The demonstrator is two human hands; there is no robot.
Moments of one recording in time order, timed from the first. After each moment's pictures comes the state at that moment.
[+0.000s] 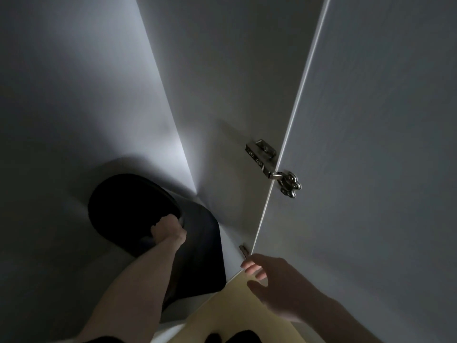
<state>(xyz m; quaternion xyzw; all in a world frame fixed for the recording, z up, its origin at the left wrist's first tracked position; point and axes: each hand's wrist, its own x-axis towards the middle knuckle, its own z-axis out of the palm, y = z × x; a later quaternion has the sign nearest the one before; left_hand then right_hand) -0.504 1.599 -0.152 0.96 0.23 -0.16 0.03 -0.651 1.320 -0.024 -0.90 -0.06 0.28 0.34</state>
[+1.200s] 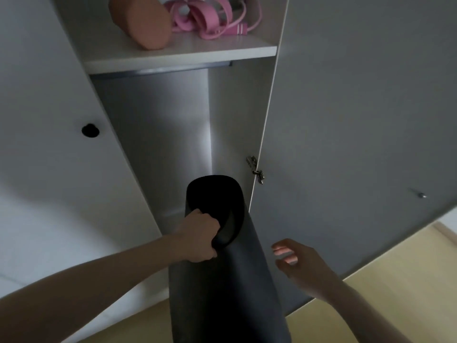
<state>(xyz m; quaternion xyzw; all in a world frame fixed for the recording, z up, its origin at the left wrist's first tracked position) -0.822 1.490 0.193 0.98 -0.16 -0.11 -0.02 -0.843 1.199 0.172 -0.91 -0.06 0.18 0.37</state>
